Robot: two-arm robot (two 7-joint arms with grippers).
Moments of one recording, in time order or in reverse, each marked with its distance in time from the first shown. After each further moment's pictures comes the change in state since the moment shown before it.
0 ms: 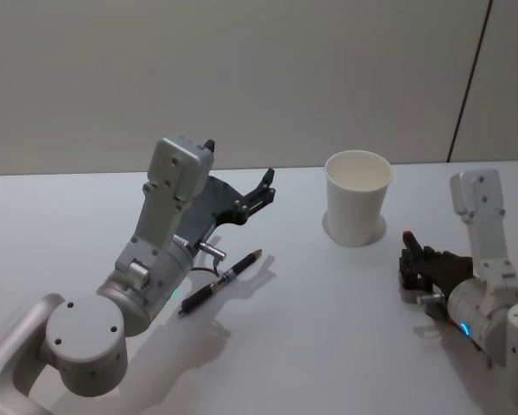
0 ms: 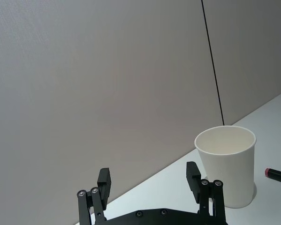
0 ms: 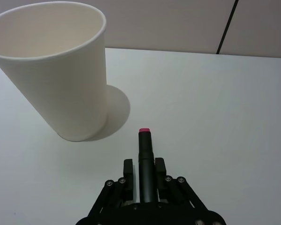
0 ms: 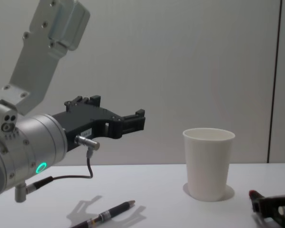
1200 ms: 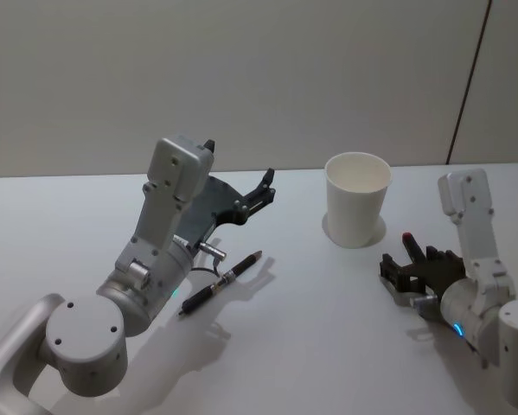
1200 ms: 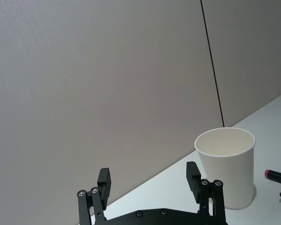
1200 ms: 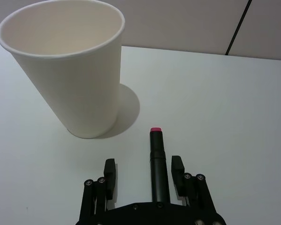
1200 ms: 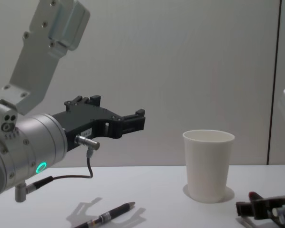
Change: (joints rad) left arm 0.000 0.000 0.000 0.000 0.000 0.000 0.000; right arm 0.009 -0.002 -0.018 0.000 -0.018 0.035 0.009
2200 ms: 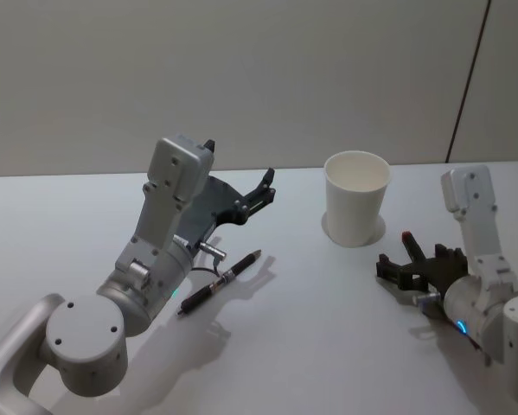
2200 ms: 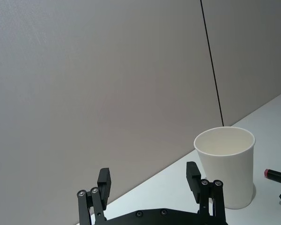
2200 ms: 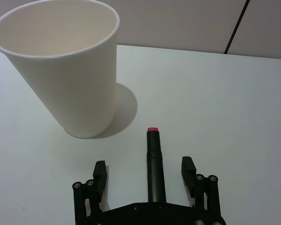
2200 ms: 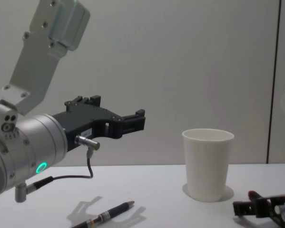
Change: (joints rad) left arm 0.000 0.000 0.000 0.000 0.000 0.000 0.000; right arm 0.006 0.007 0.003 -0.005 0.011 0.011 0.008
